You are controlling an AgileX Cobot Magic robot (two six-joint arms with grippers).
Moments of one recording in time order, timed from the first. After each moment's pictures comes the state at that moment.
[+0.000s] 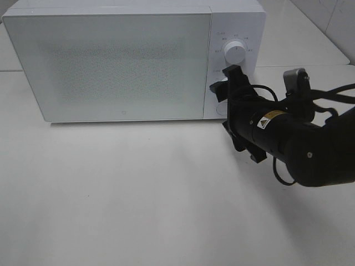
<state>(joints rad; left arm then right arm) -0.01 0.00 -0.52 -0.07 1.08 0.01 0.62 1.78 -0.58 0.40 -0.82 1.05</state>
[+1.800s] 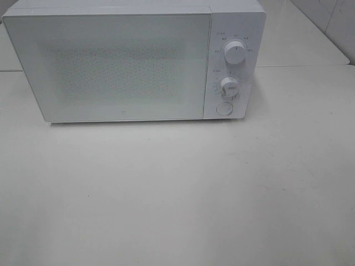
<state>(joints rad) -0.01 0.00 -0.52 -0.07 1.08 0.01 0.62 0.59 -0.67 -0.08 1.01 0.04</state>
